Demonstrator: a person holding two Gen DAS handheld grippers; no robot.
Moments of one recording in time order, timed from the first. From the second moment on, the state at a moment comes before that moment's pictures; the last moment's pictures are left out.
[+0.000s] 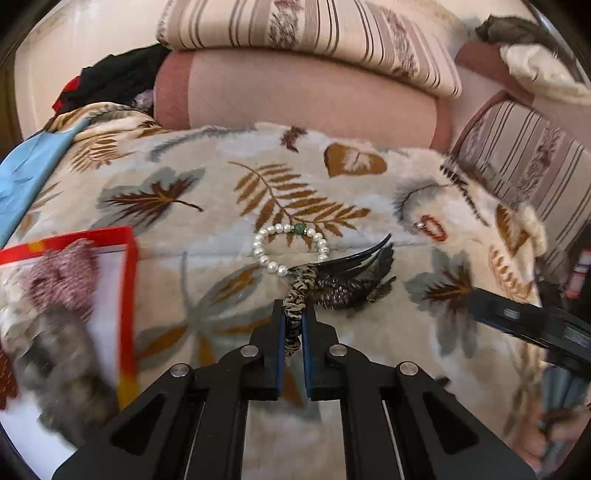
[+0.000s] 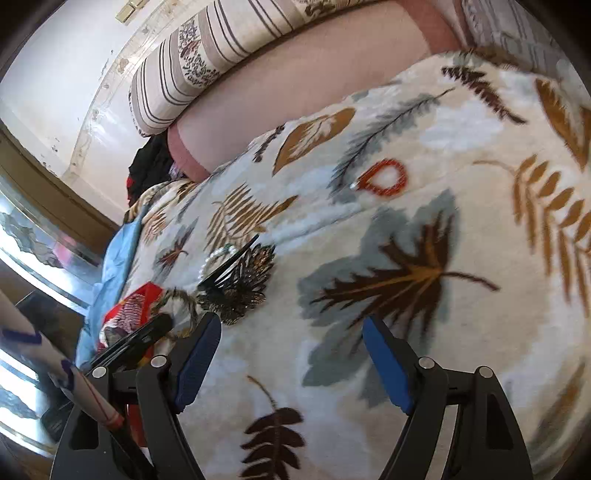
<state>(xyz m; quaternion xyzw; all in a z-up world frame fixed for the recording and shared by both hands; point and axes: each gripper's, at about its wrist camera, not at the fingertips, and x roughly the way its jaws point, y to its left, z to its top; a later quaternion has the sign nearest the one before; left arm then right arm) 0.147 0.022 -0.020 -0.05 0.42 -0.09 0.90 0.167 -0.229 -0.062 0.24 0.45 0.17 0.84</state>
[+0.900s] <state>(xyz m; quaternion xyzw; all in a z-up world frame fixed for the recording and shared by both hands) 0.146 0.059 -0.007 -0.07 0.38 -0.08 0.92 0.233 -0.126 -0.075 0.20 0.50 0.15 0.83</state>
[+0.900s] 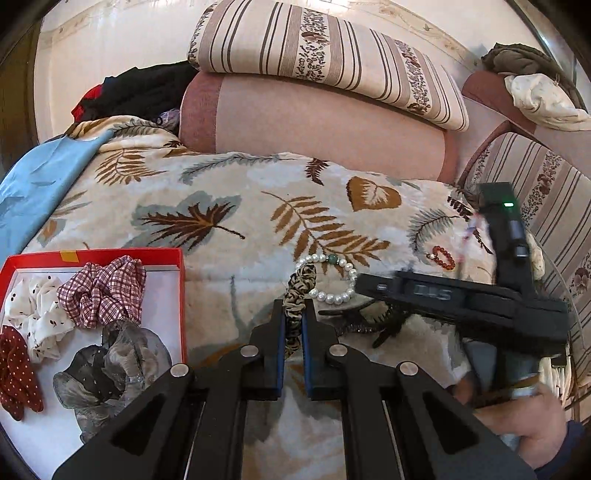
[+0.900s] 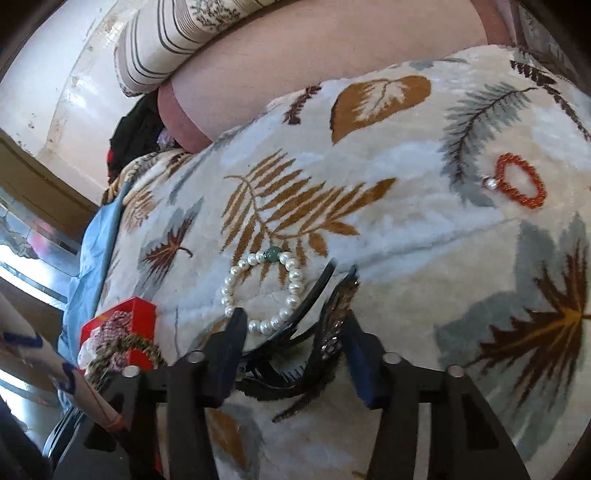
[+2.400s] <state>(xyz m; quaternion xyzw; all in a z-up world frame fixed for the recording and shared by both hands) 0.147 0.074 -0.005 -0.08 0.37 -0.06 0.92 0.200 -0.052 -0.027 -0.31 0.48 0.39 0.72</state>
